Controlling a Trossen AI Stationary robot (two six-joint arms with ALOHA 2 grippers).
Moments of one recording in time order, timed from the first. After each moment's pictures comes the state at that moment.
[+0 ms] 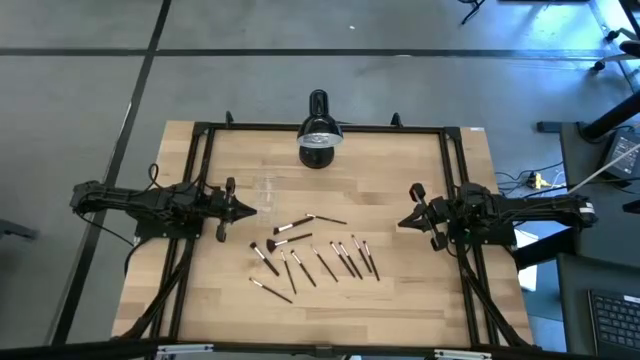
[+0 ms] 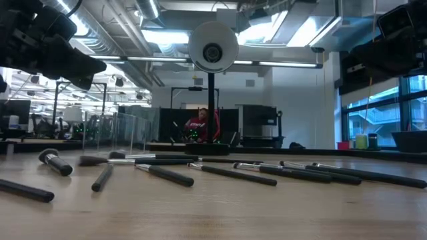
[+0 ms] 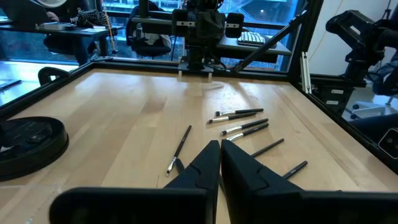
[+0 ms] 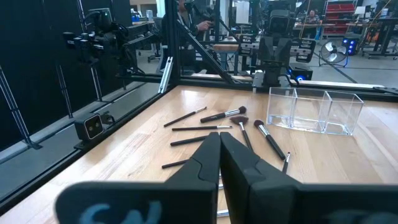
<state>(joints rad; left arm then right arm) -0.06 0.13 0.01 0.02 -0.04 -0.09 -0.04 0.28 0.01 0.25 -0.33 -0.01</state>
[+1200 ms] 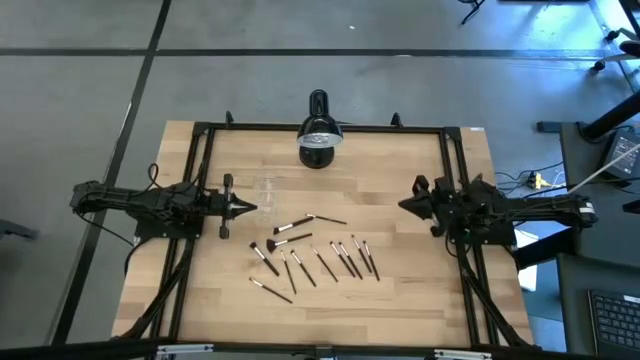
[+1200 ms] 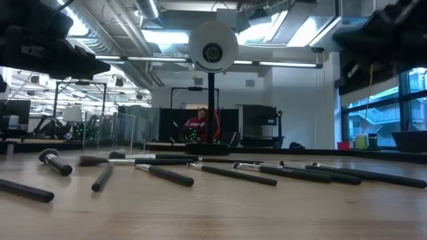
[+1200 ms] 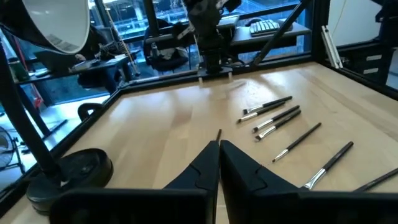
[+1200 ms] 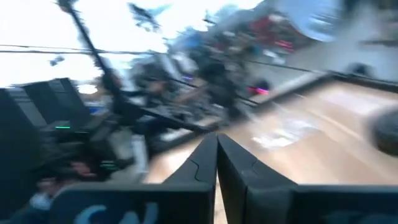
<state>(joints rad) -0.06 0.13 0.01 0.03 -0.11 0.17 -0.05 0.29 0.01 0.40 -0.04 0.45</state>
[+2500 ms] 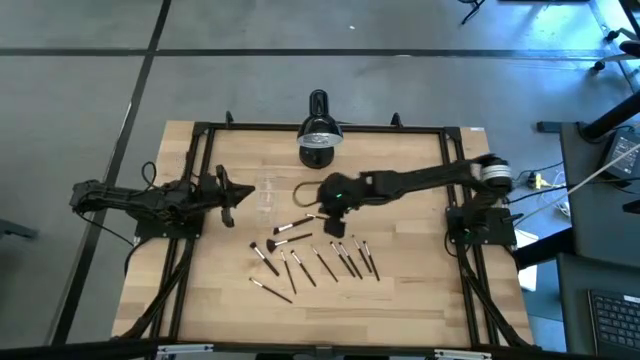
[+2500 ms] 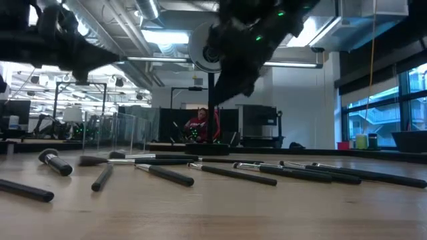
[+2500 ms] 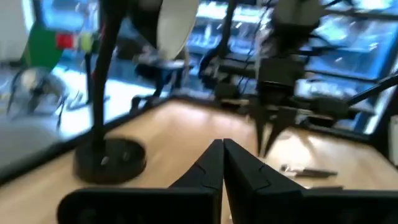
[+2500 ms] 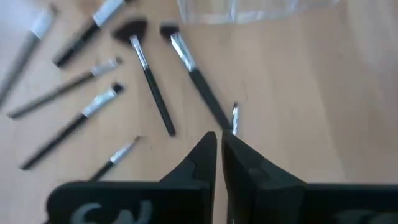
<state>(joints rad) -0.07 0.15 0.01 0.16 -0.39 -0.17 -0.03 1.81 1.28 -0.35 0.00 0.12</state>
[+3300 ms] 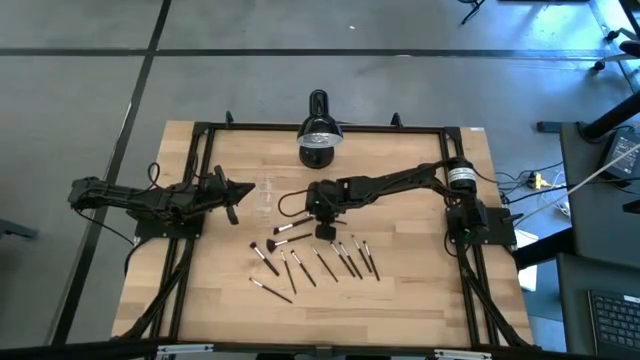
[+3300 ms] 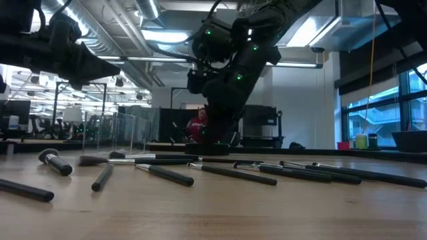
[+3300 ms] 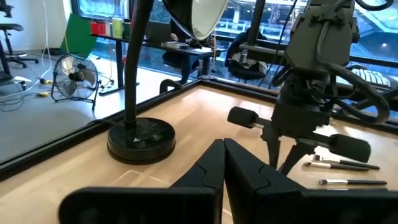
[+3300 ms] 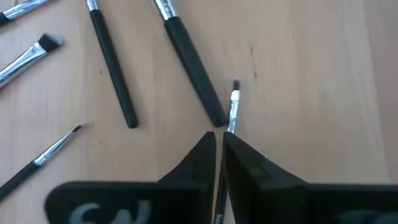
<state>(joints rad) -0.09 0.19 0.01 0.13 -0.52 -0.18 -0.06 2.03 1.40 -0.39 -0.02 0.02</state>
